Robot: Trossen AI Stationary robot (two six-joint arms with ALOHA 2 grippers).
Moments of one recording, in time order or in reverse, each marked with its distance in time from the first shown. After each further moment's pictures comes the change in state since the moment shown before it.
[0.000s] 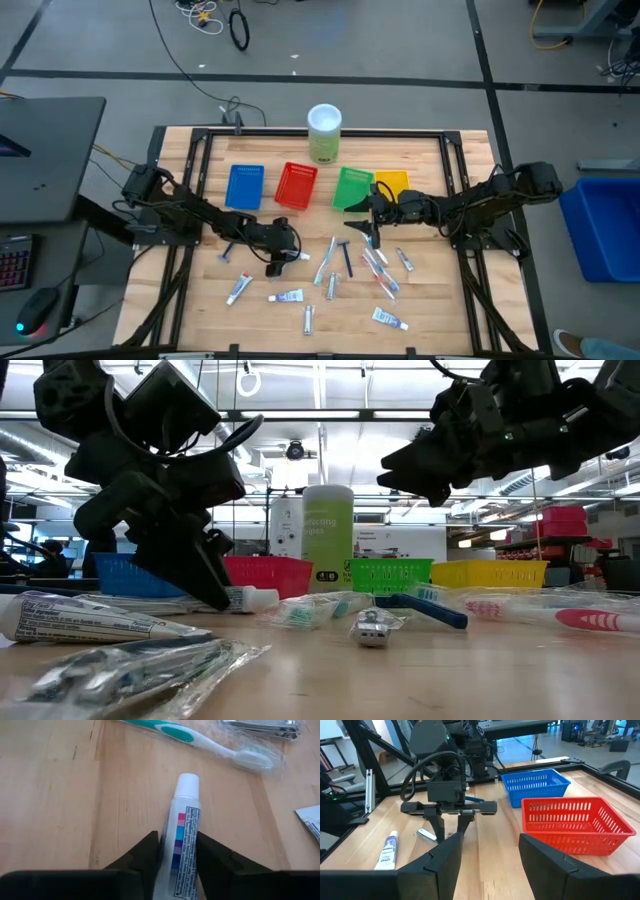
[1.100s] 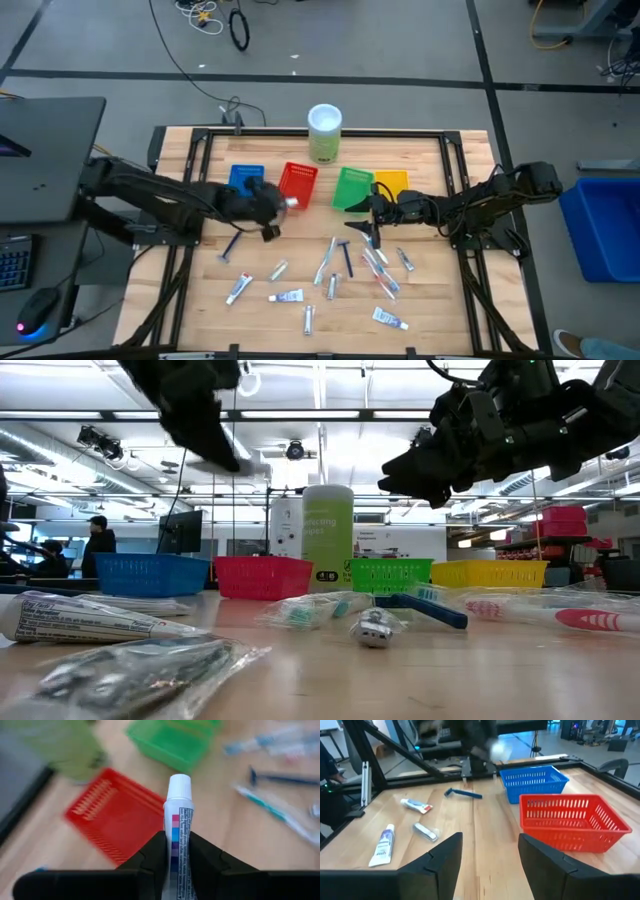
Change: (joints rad) left arm 0.073 -0.469 0.358 -0.927 -0.468 -0.167; right arm -0.001 0.000 -0.001 -0.028 0.000 -0.026
